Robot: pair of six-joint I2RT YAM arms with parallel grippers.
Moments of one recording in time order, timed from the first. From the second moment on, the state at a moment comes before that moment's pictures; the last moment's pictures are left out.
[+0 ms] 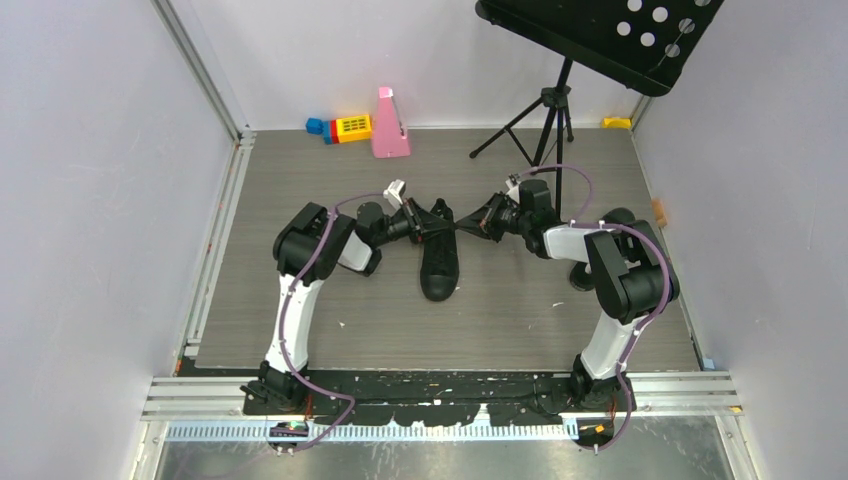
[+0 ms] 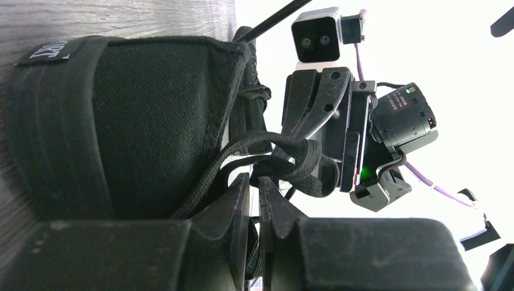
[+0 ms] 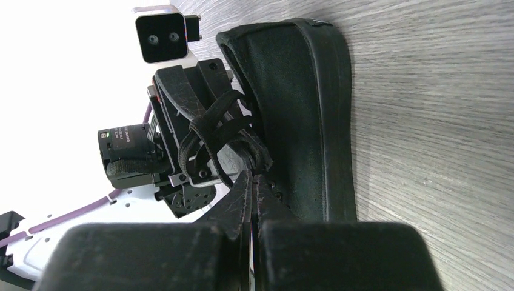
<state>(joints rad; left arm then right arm) -0.44 2.30 1.00 1.31 0.73 -1.46 0.28 1.79 0.84 0.43 -0.61 1.05</state>
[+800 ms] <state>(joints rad) -0.38 2.06 0.80 1.23 0.77 -1.37 0.29 1.79 0.88 0.40 -0.61 1.01</state>
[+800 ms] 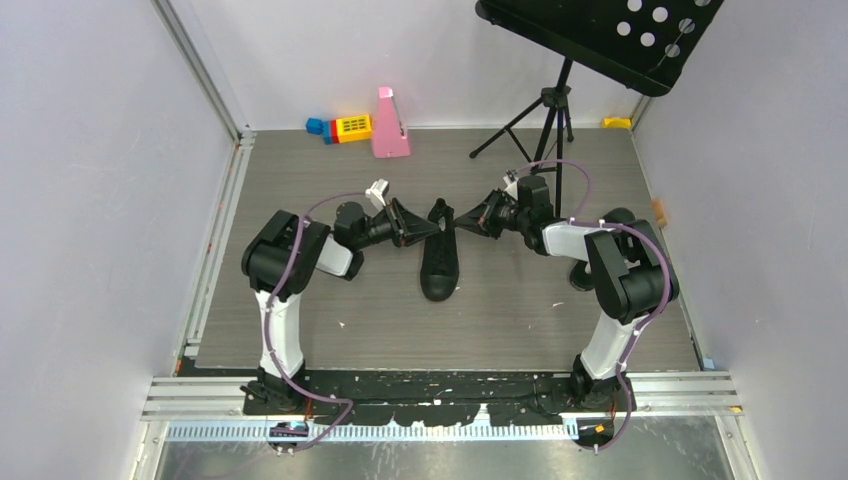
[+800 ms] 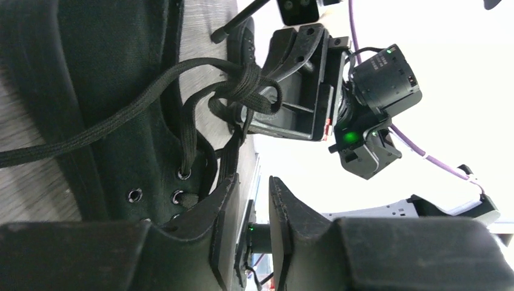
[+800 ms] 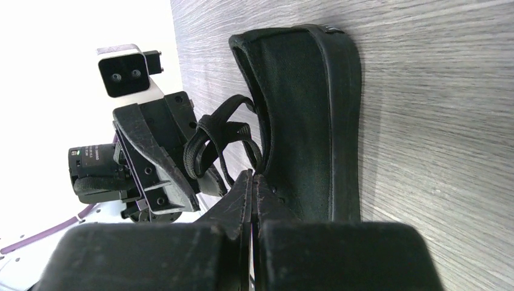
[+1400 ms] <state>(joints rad) -0.57 1.63 1.24 -0.03 0.38 -0.60 0.30 1.79 0.89 0.37 -0.60 0.99</state>
